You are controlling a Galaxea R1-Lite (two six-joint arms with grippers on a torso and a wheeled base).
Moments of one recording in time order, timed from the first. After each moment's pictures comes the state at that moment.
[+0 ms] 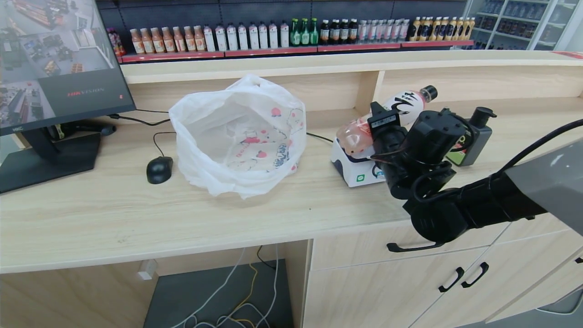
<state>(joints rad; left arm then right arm) 0.00 0.00 0.00 0.00 0.00 0.01 0.49 2.09 -1.19 -1.23 -0.50 0.96</state>
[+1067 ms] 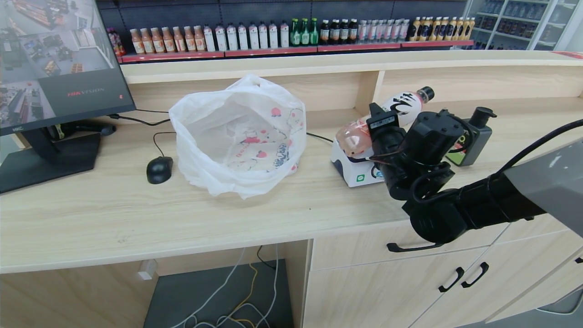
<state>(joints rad) 0.00 0.00 0.00 0.00 0.00 0.01 0.49 2.09 -1.18 -1.23 -0.50 0.97</state>
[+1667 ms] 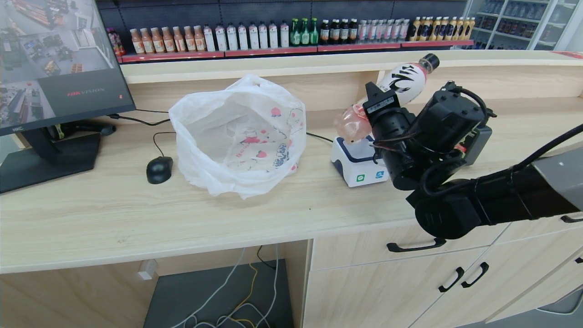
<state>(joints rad) 0.00 0.00 0.00 0.00 0.00 0.00 0.55 2.02 -1.21 -1.23 -0.49 0.77</state>
